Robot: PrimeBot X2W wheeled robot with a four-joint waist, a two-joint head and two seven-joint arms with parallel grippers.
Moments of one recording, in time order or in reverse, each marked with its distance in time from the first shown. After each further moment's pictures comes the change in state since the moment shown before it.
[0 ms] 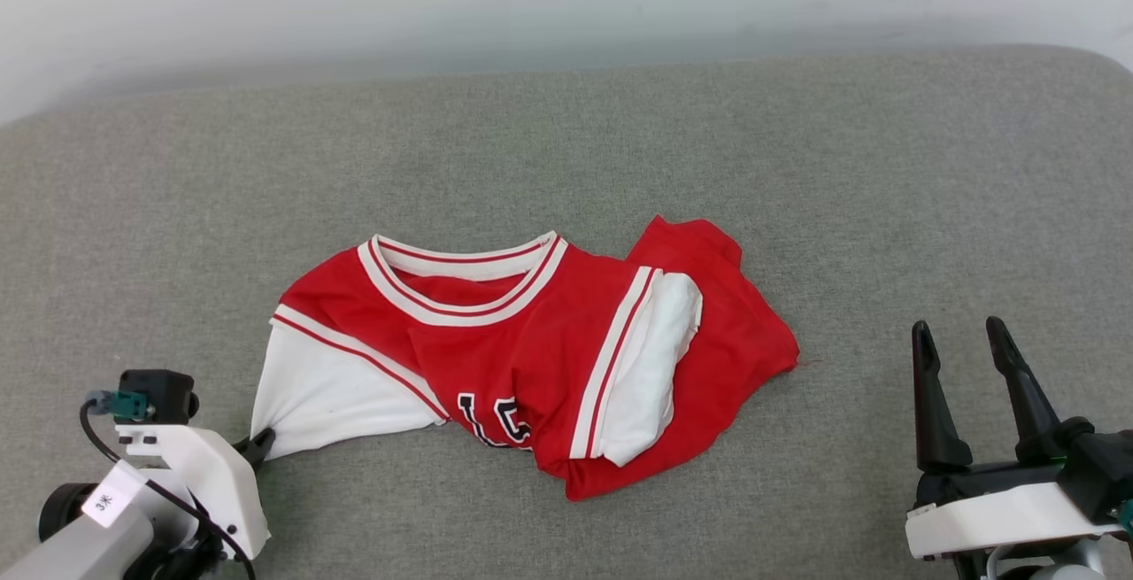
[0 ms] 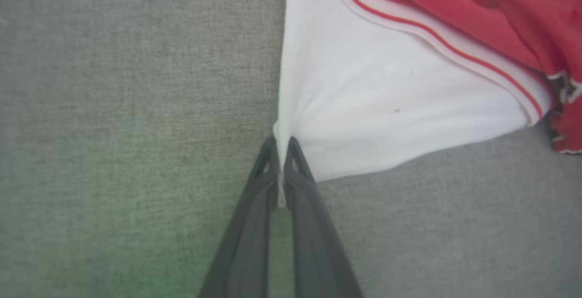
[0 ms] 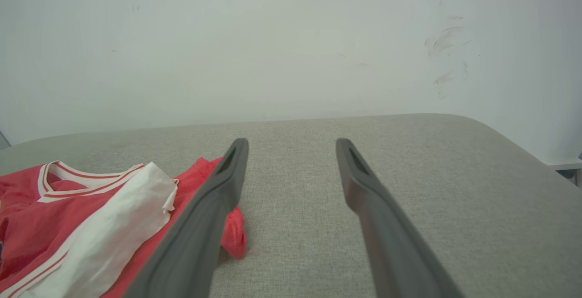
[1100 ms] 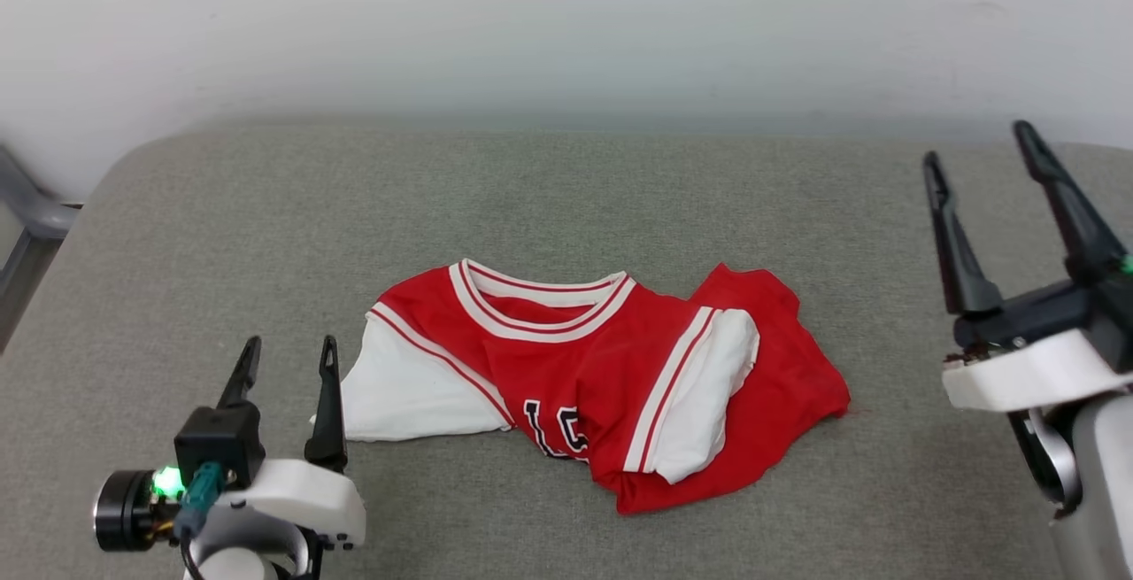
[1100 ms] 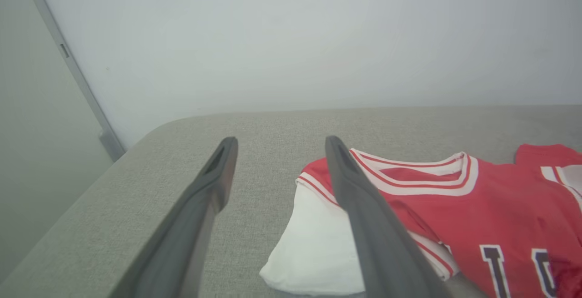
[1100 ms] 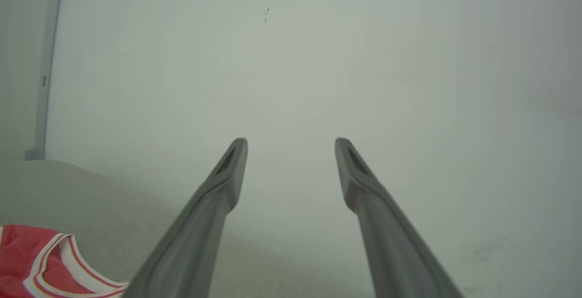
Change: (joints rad) left arm 0.333 -0.315 0.565 -0.350 0.760 0.295 -0.311; right arm -0.296 -0.218 0.119 0.000 -0.085 0.000 0.000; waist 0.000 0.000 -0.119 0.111
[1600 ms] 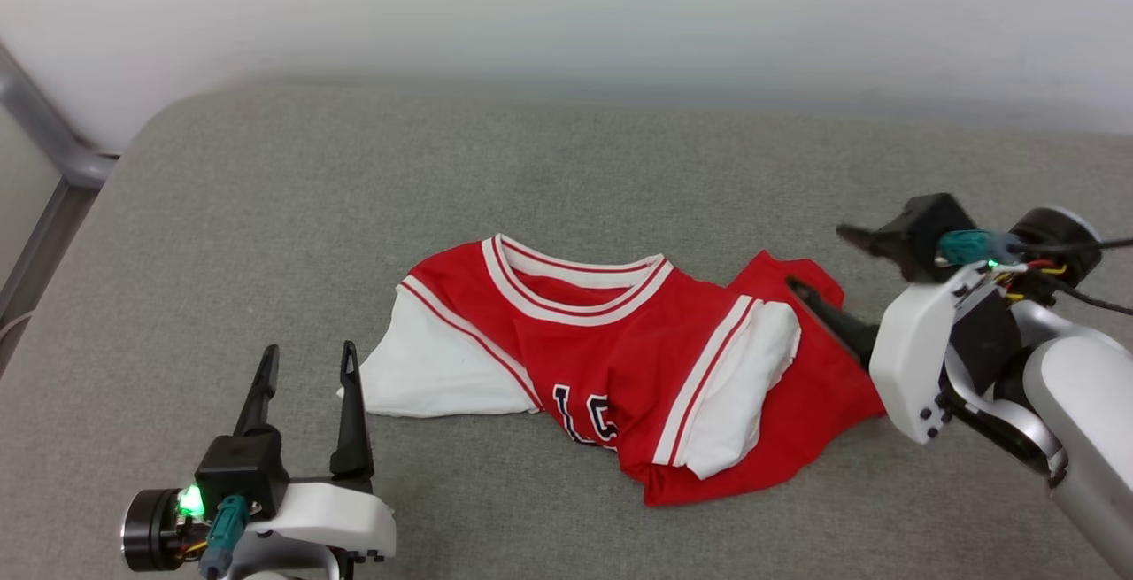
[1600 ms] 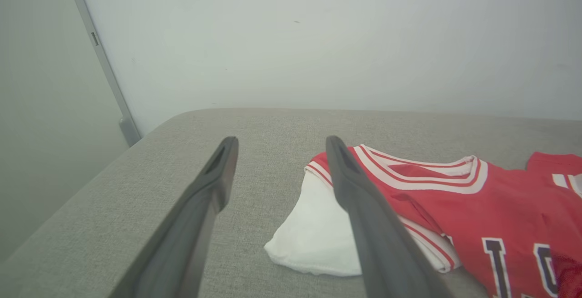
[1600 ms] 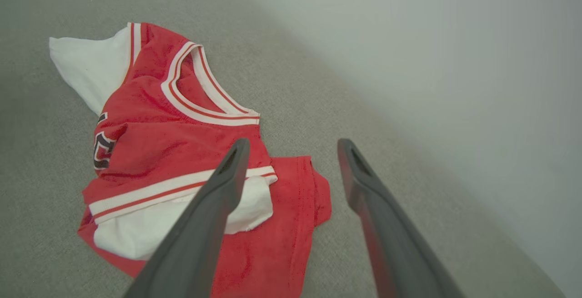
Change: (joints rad) left arm 0.112 -0.200 0.193 -0.066 0.221 -0.104 0.000; right arm -0.290 -0.319 0.586 0.098 0.434 0.000 0.580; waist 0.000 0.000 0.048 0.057
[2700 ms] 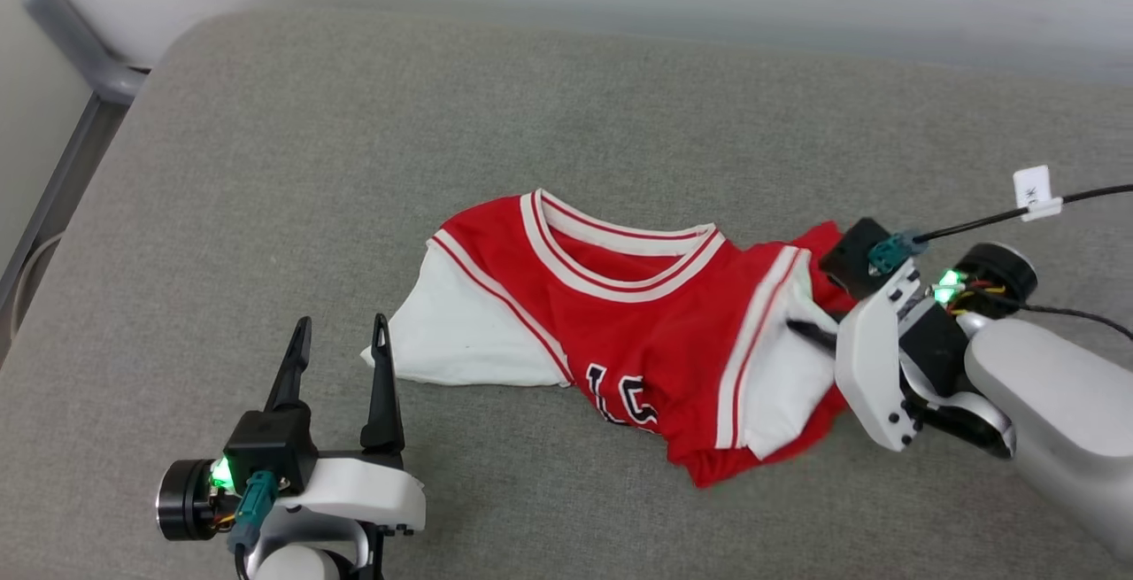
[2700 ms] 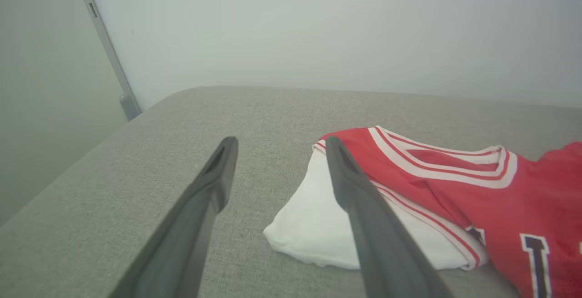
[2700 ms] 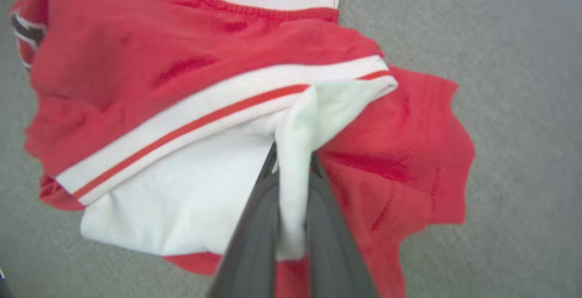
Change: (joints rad) left arm -0.041 -0.207 0.165 0.048 0.187 -0.179 0.000; right arm -0.262 -0.004 0.501 0.346 0.332 0.000 0.003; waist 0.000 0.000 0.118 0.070
